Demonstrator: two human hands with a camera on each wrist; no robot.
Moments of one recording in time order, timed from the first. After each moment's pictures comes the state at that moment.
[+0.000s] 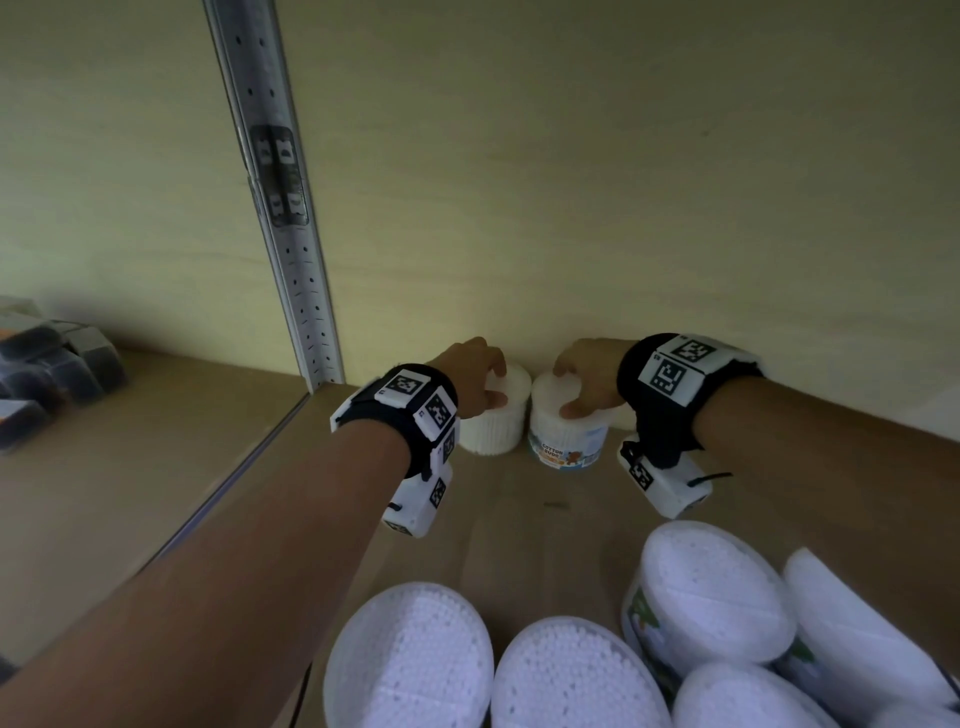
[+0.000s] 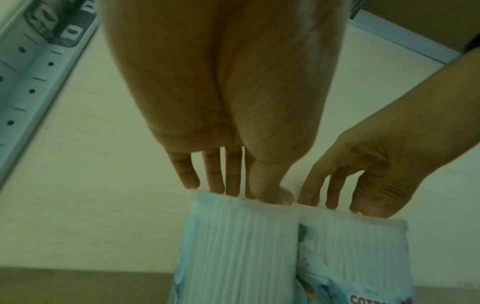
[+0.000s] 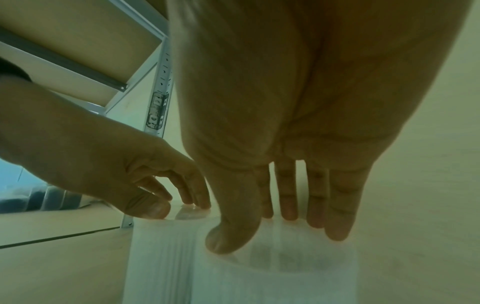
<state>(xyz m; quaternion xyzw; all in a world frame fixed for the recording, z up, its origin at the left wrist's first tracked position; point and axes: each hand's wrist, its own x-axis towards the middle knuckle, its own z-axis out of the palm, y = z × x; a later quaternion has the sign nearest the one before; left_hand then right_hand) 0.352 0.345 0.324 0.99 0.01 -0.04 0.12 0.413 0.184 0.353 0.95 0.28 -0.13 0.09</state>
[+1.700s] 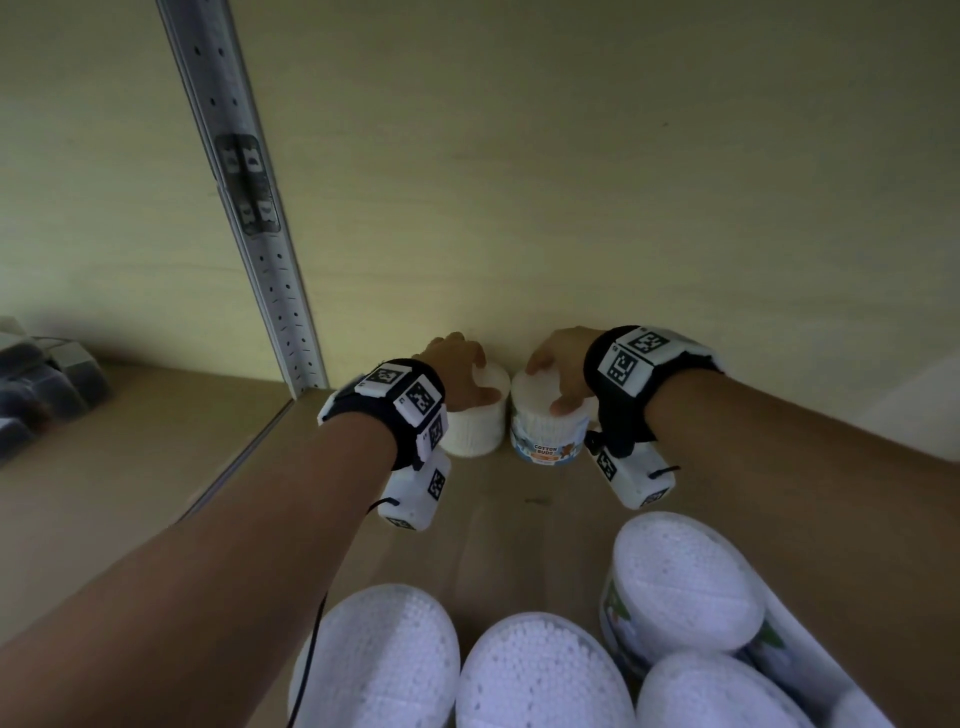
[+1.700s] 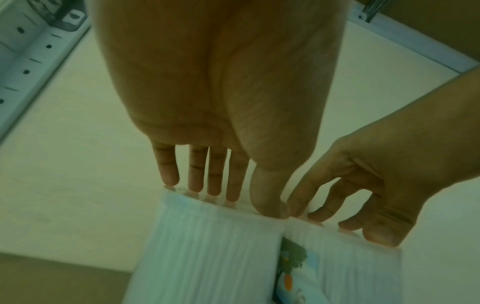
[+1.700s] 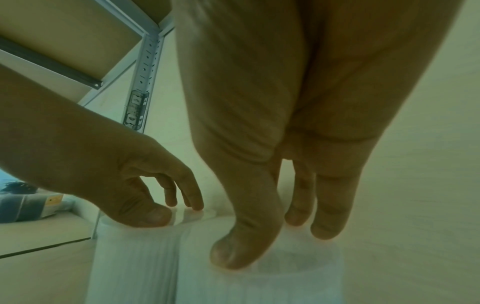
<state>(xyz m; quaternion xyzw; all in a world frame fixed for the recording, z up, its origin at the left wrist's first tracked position) 0.367 0.333 0.324 0.99 0.06 -0.04 0.09 0.408 0.177 0.364 0.93 0.33 -0.13 0.09</state>
